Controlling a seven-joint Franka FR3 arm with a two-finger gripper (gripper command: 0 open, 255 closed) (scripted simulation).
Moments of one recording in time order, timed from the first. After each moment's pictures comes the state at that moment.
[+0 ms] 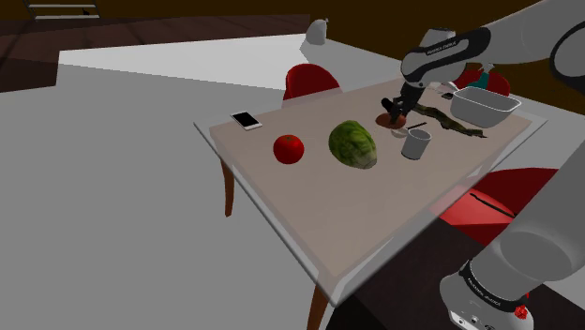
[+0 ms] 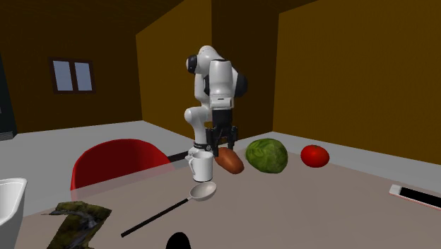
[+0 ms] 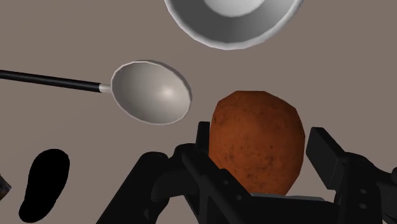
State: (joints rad) arm -0.14 0.07 -0.42 -2.04 0.04 2.24 -0.53
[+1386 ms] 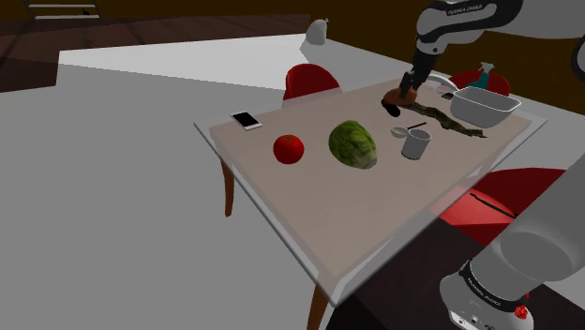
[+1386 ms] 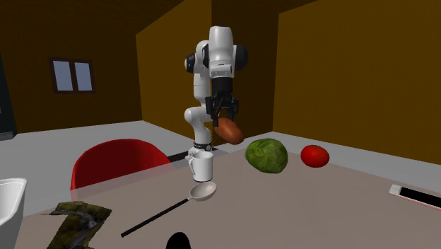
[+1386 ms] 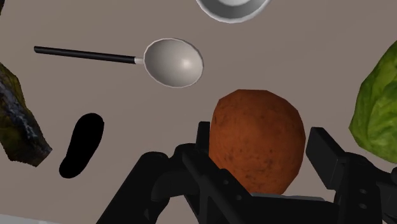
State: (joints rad) arm -0.14 0.00 -0.42 -1.84 0.00 1.97 -0.51
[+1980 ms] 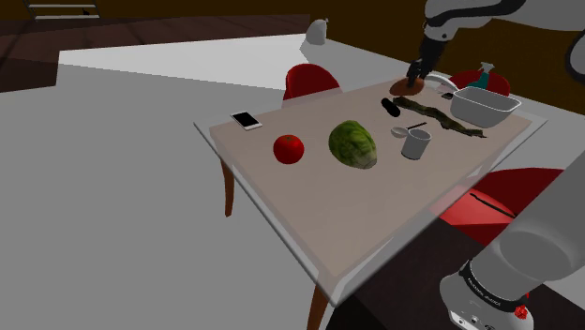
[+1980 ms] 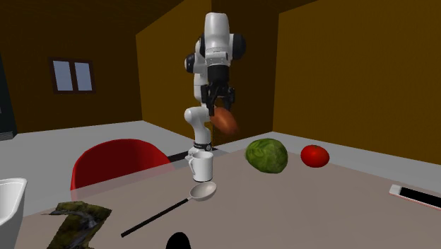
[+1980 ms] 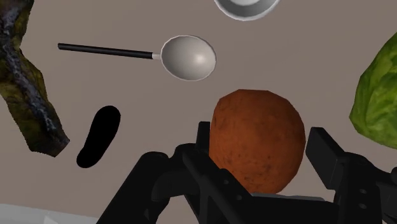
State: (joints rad) arm -0.15 0.02 -0.43 -1.72 0.01 1.87 -0.54
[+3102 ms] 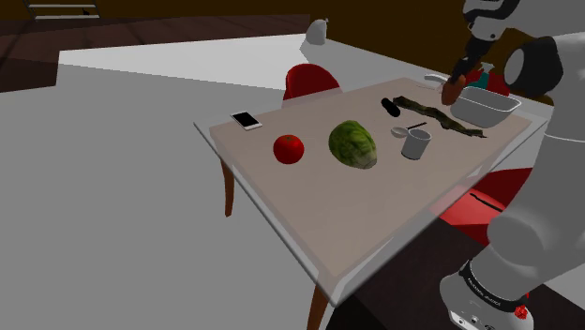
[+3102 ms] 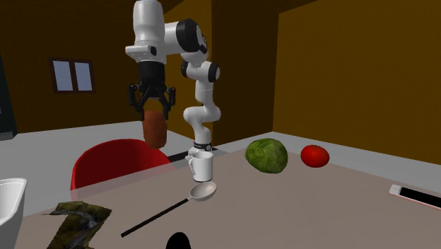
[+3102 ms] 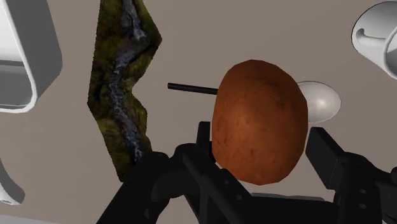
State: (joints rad) arm -0.47 0.36 -0.58 -1.30 0.26 1.73 -0.98
